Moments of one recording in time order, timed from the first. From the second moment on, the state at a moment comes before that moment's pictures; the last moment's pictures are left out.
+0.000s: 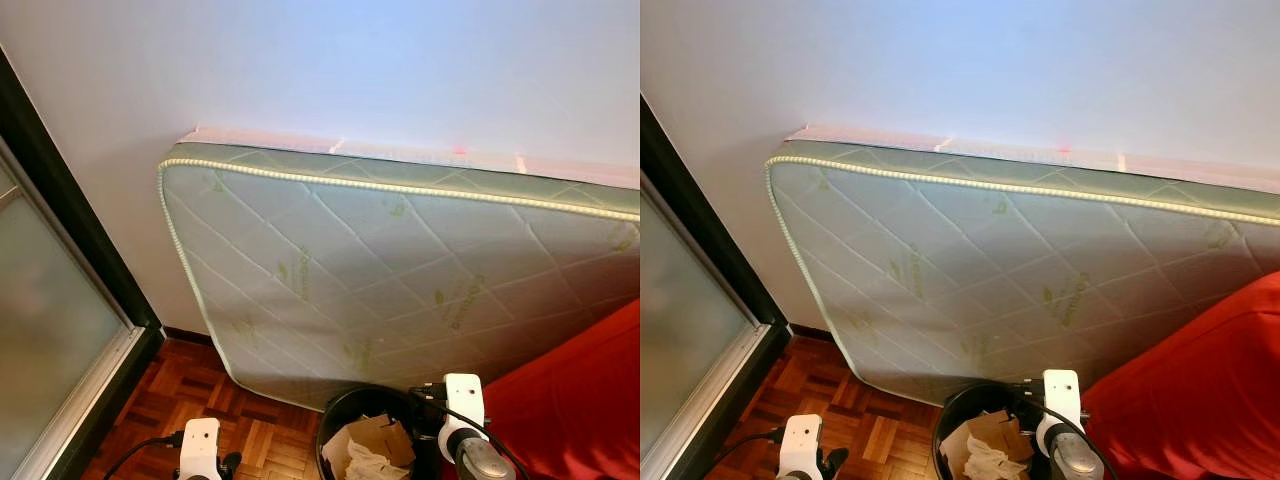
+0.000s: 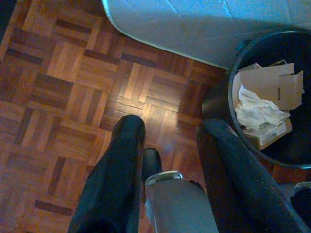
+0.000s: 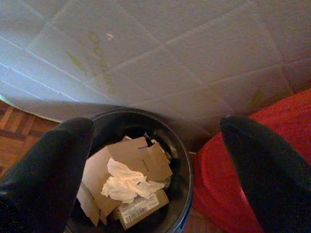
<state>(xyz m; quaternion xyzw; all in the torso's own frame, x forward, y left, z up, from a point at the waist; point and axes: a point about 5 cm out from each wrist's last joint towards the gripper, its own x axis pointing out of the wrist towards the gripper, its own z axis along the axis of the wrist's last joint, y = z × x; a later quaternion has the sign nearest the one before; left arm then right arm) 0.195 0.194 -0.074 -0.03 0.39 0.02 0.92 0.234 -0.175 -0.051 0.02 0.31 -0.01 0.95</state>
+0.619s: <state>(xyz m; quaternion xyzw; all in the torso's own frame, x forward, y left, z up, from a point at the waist) 0.192 0.196 -0.075 -0.03 0.40 0.02 0.92 0.180 -0.215 -0.078 0.05 0.40 -0.10 0.91</state>
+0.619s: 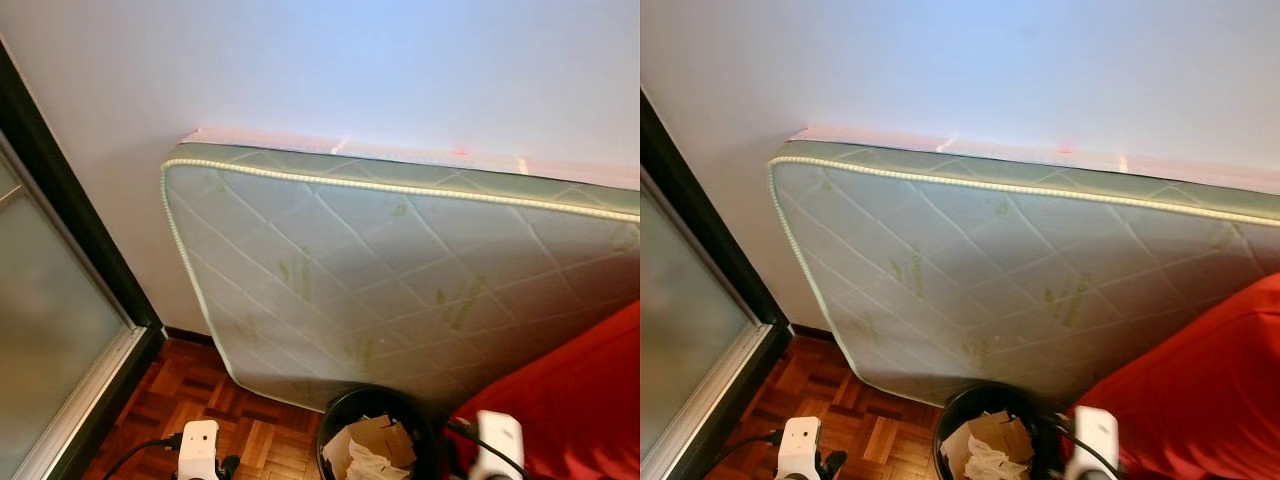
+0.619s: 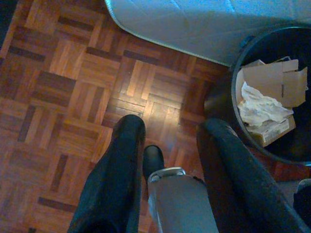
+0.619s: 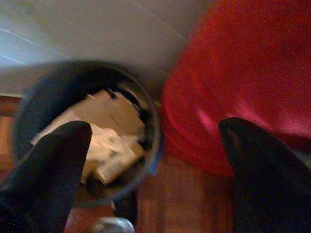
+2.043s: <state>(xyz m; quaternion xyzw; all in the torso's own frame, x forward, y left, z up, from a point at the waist) 0.191 0.197 -0.076 -0.02 0.41 0.02 0.91 0.171 -0.208 -0.084 0.10 0.41 -0.11 0.90</state>
